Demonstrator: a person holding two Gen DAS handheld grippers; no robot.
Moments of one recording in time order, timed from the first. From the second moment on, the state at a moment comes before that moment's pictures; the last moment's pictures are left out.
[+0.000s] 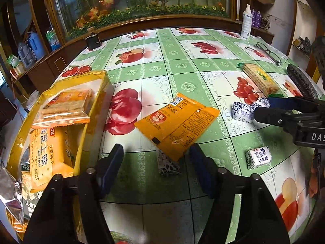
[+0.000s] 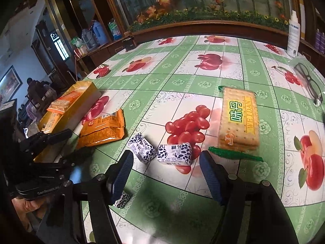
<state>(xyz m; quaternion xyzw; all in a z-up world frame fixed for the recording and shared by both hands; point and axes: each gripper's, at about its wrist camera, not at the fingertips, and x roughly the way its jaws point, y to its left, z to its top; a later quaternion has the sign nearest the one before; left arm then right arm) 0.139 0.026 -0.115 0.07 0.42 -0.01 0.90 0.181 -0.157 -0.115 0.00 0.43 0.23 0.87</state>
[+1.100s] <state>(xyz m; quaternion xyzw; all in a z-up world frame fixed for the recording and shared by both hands) 0.081 0.028 -0.085 -0.01 0.40 -0.09 0.91 0.125 -0.182 -0.086 0.03 0.40 0.24 0.88</state>
